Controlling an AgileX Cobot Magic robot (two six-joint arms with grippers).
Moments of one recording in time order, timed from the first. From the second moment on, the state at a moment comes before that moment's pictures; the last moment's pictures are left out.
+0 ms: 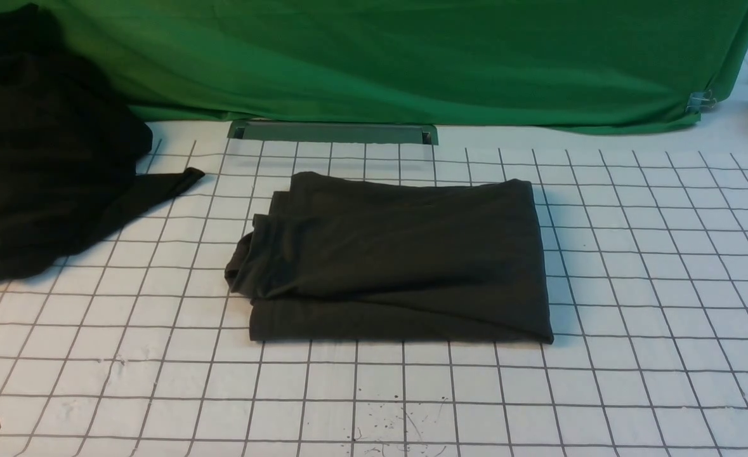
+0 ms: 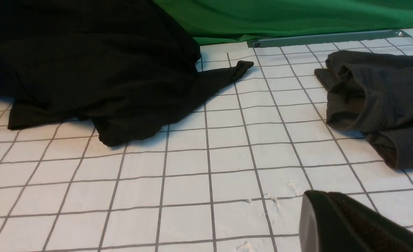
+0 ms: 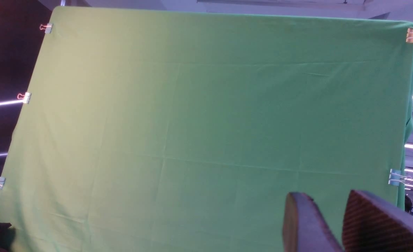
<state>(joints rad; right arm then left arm) 0.39 0.02 -0.34 0.12 -0.17 -0.25 0.03 0.00 0.01 -0.11 0.24 0.20</state>
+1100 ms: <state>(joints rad) 0.04 0.00 -0.03 0.11 0.13 -0.33 0.03 0.00 0.01 -0.10 0.24 0.21</state>
